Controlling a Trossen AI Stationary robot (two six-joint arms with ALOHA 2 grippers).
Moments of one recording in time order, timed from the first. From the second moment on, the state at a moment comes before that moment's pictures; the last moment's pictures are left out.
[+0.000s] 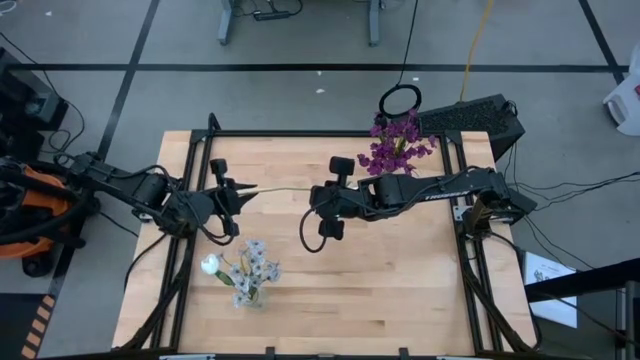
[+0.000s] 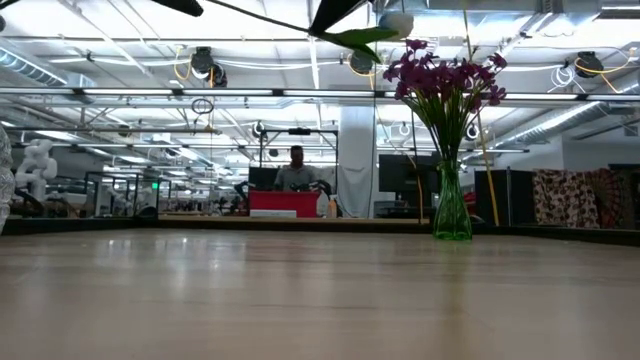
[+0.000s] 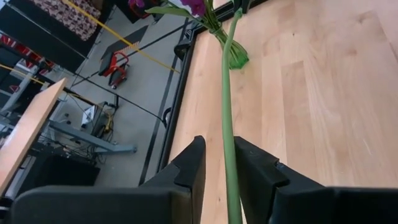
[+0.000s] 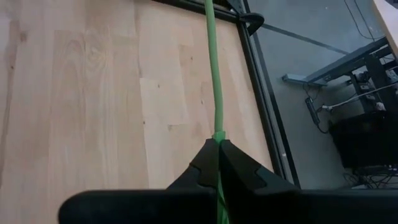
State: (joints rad) left arm -0.36 0.95 1.05 -0.77 -0.74 0.17; right arm 0.15 1.84 1.88 -0.91 0.58 -0.05
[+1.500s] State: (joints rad) left arm -0.36 0.95 1.05 -0.74 -0.74 0.14; right arm 0.15 1.84 1.88 -0.90 0.58 -0.04
